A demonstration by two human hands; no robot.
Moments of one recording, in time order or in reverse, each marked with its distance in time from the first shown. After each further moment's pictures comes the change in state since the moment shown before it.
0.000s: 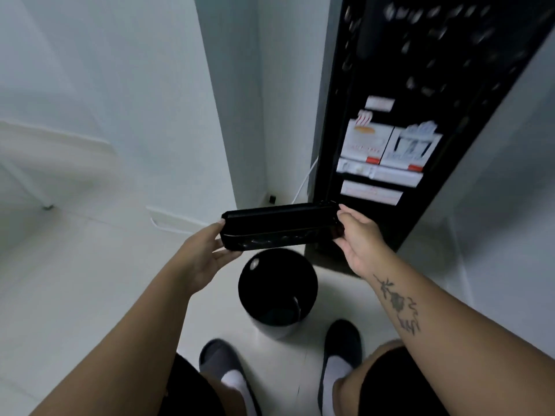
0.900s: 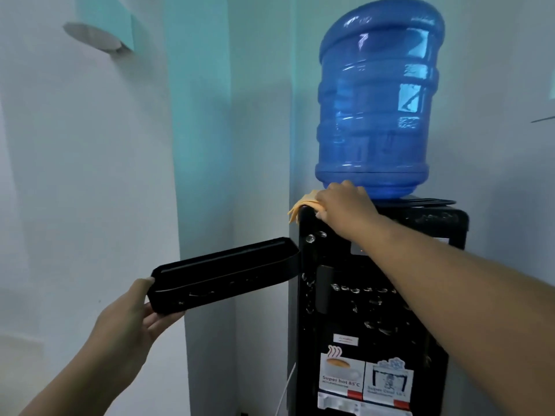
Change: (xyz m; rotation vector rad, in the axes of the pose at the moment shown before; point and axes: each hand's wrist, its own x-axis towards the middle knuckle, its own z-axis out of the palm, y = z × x) left_hand -0.036 0.287 0.109 -0.193 -0.035 0.559; right_hand 0.015 -0.424 0.142 -1.763 0.454 -1.241
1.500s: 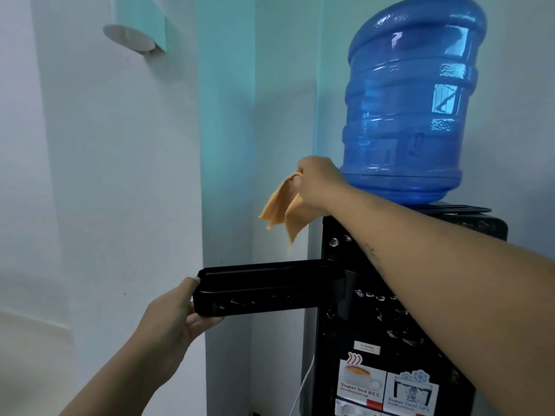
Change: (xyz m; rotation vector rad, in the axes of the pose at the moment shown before) left_hand 0.008 -0.009 0.004 0.106 -0.102 -0.084; right_hand 0.045 -0.081 -0.043 0.448 0.036 0.053
